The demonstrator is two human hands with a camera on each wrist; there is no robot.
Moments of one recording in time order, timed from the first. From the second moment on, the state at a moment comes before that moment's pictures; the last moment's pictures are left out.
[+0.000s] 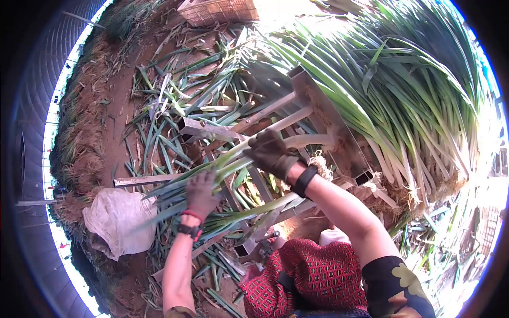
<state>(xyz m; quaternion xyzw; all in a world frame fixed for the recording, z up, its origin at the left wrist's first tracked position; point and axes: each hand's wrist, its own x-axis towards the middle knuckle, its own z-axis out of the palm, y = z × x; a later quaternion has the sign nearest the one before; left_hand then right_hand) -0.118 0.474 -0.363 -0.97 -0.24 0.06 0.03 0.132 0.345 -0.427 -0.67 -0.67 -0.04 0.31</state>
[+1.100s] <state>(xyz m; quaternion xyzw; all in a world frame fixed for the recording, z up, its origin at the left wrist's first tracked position) -0.129 0.497 -0.425 -0.96 -0.26 0.06 -0.12 0.192 0.316 -0.470 -0.68 0.03 0.36 0.64</state>
